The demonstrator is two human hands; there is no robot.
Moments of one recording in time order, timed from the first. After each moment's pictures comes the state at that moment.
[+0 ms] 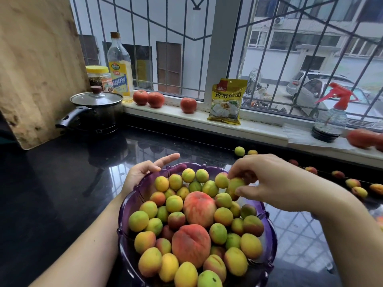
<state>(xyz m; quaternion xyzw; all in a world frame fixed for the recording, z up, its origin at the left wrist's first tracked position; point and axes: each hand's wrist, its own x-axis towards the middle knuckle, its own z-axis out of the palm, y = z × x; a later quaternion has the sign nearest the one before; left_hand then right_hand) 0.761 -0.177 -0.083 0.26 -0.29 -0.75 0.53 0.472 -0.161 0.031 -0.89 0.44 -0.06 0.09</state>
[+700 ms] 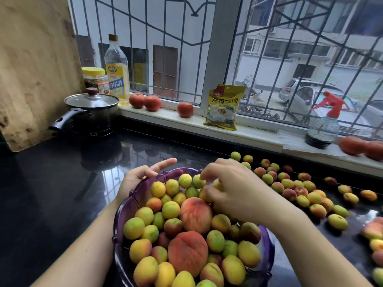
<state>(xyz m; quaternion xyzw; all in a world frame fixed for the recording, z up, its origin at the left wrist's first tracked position) 0.763 -0.177 -0.085 0.27 -0.27 -0.75 0.54 0.521 -0.158 0.006 -0.89 0.43 -0.15 0.04</state>
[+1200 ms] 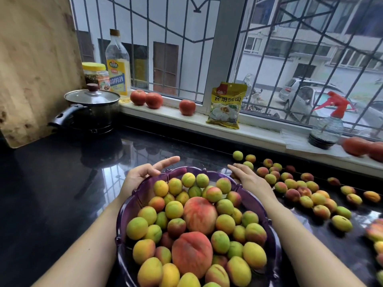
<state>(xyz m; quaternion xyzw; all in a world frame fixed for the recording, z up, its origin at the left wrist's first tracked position) 0.762 -0.175 -0.082 0.27 -0.28 -0.75 0.54 0.463 -0.267 -0.094 -0.81 0.58 -0.10 -0.02</state>
